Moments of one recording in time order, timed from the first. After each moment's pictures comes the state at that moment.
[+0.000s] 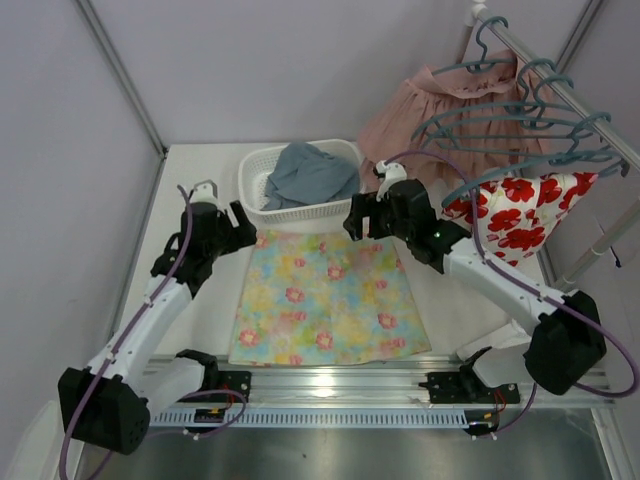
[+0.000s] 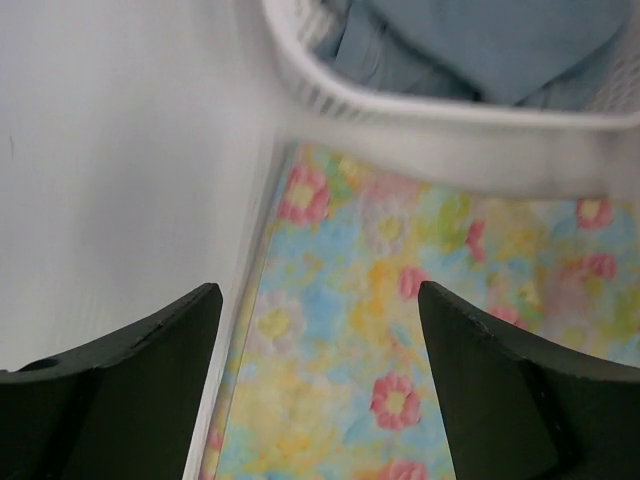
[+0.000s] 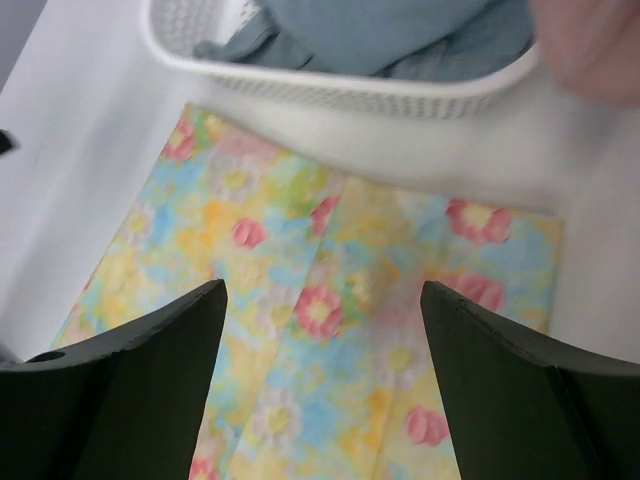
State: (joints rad) left arm -0.24 1.04 0.84 -0.34 -0.13 -0.44; right arm 0.61 1.39 1.10 -0.18 -0.01 0.31
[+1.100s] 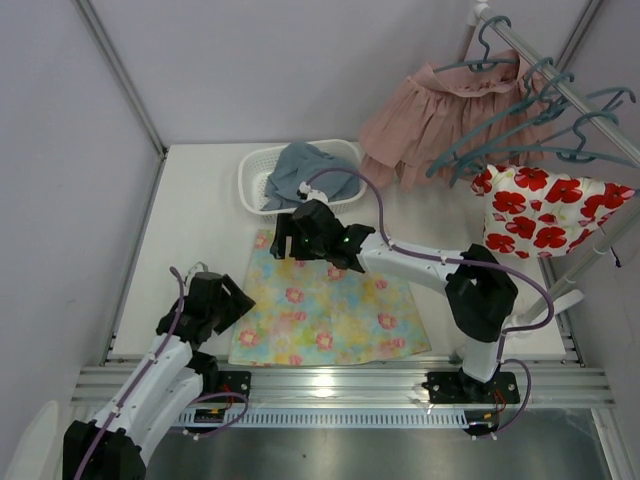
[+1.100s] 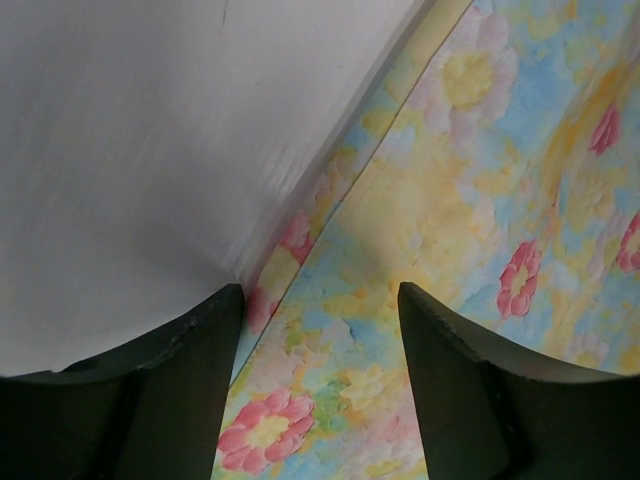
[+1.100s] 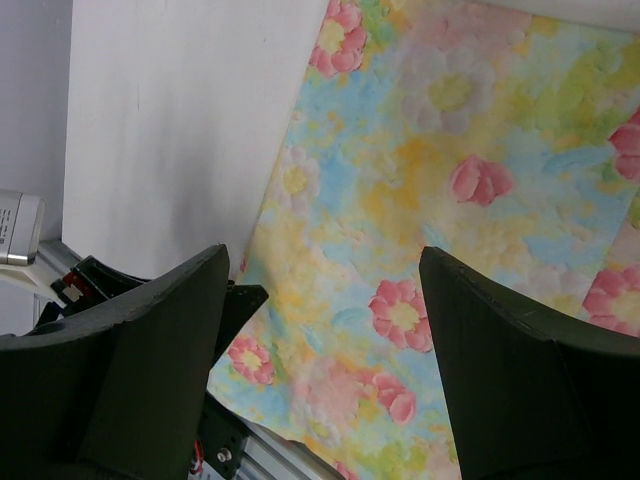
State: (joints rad) left arm -0.25 0.67 0.28 -0.54 -0.07 -0.89; right arm 0.95 1.84 1.42 -0.20 0.12 0.77
